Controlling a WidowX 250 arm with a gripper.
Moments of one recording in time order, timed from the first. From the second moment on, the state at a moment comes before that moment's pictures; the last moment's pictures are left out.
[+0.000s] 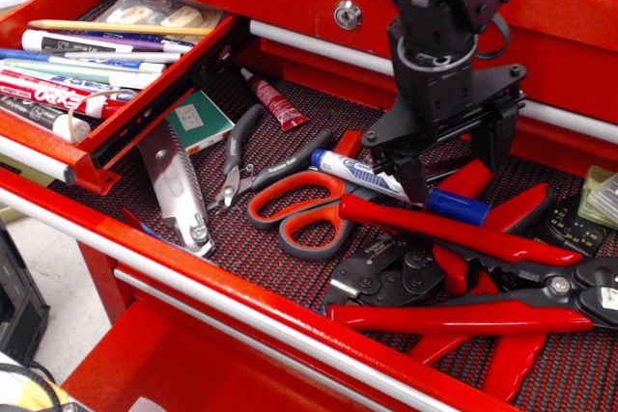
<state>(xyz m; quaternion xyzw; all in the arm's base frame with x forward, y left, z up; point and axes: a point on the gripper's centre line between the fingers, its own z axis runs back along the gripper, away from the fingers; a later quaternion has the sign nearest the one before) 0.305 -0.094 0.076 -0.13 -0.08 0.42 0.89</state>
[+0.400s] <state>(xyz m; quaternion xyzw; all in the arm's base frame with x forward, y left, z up) 0.306 -0.079 0.052 -0.15 -0.06 0.43 0.89</state>
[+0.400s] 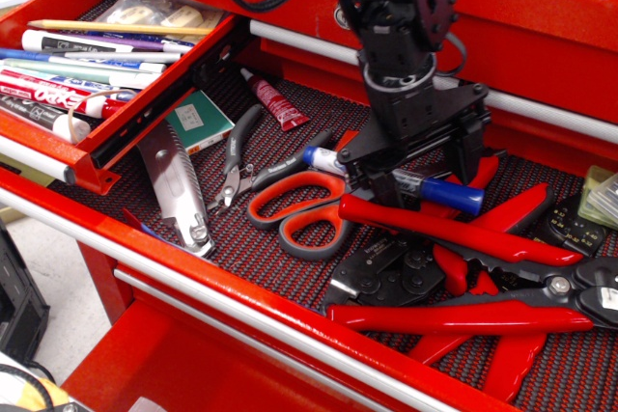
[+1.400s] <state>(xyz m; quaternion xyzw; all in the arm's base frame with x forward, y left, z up) 0.276 -0.072 0.075 -0.05 -0.08 0.49 0.87</state>
